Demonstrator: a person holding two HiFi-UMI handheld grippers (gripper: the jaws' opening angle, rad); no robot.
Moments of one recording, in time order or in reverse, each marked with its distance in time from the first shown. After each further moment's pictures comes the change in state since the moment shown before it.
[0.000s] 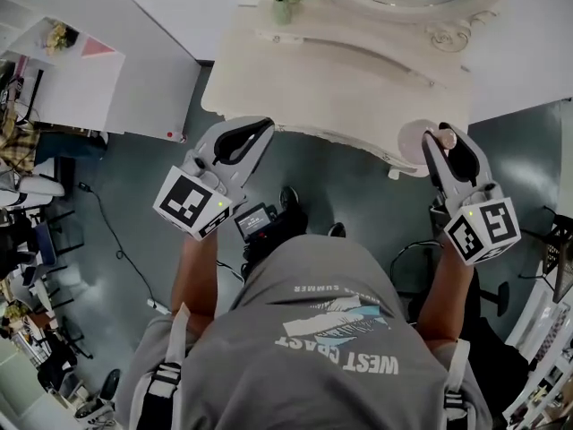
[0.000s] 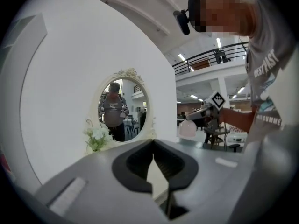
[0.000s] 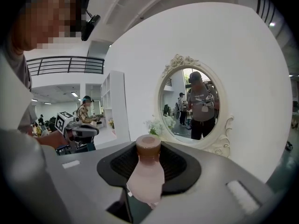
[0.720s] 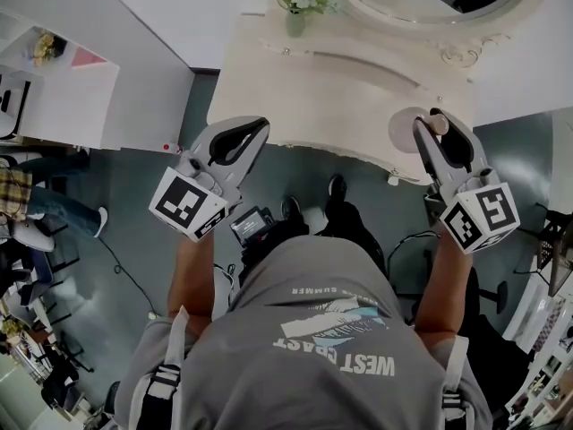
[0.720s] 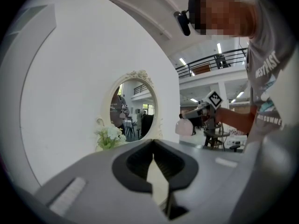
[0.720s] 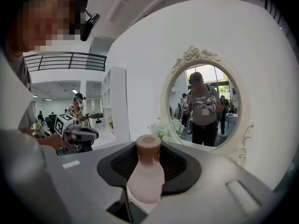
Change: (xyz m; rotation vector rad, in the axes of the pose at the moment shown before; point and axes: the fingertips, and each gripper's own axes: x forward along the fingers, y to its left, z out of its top) left arm -0.012 0.097 -0.015 -0.027 -0.033 -0.021; right arm 0.104 0.036 0.037 -0.037 0.002 0.007
